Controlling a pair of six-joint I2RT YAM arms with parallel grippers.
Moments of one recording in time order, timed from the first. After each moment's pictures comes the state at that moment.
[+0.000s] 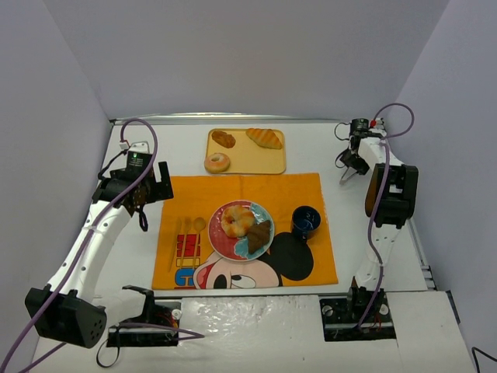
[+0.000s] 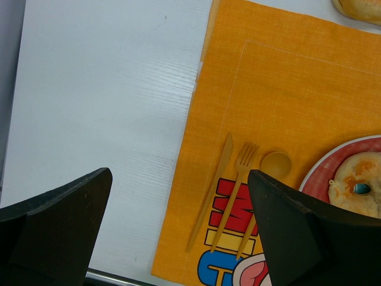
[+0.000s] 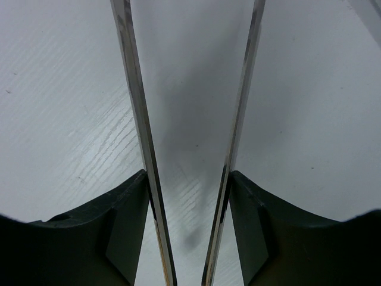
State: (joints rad) left arm -0.21 1.16 1.16 -0.89 -0.32 -0.34; right arm -0.09 2.16 1.66 -0.59 0.36 0.56
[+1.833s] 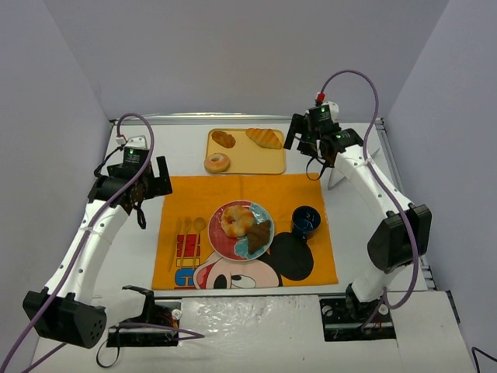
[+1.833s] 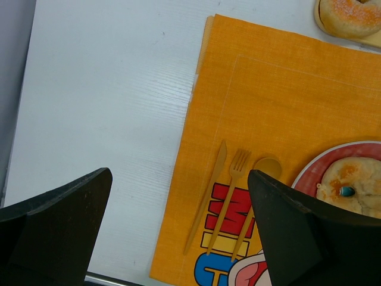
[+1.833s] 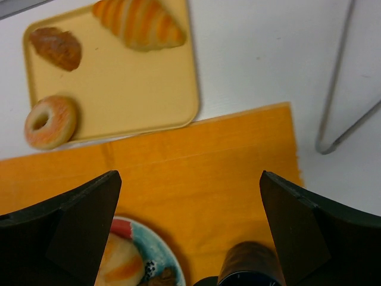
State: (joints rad) left arm -0.21 1.16 1.22 -0.91 -0.32 -0.34; right arm 0.34 1.67 1.57 -0.64 0.19 0.52
